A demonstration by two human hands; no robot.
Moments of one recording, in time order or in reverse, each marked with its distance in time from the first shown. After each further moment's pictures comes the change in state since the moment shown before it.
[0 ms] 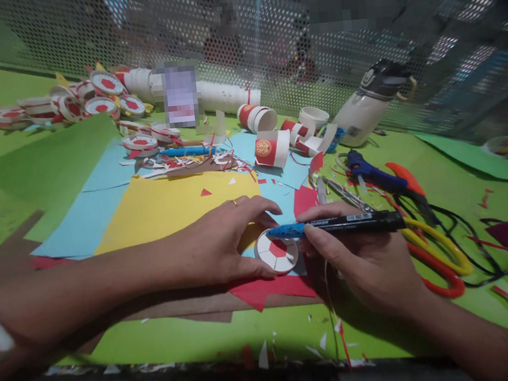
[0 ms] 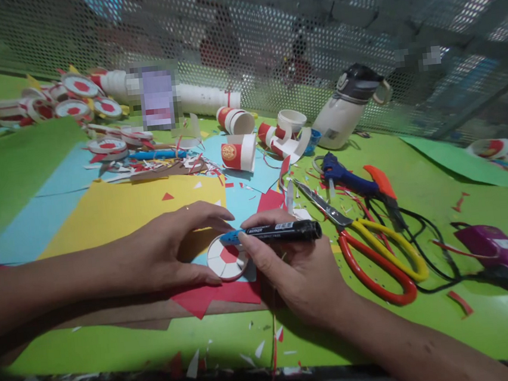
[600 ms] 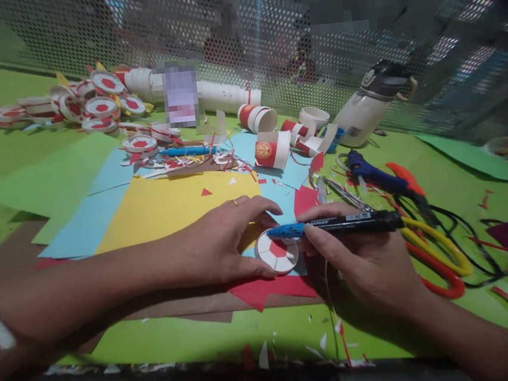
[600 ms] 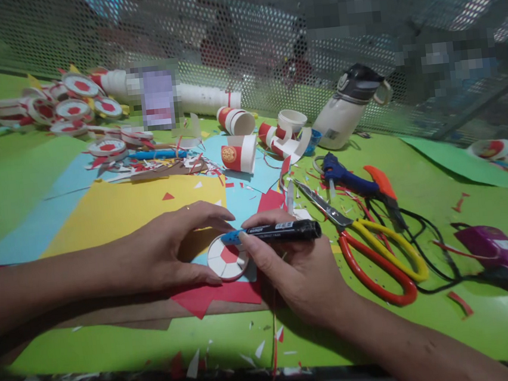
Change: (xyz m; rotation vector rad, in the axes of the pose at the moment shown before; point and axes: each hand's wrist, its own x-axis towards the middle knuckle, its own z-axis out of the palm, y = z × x) left_hand 0.000 0.000 0.000 0.005 0.009 -0.004; right_hand 0.000 -0.001 -0.001 -0.014 -0.001 -0.003
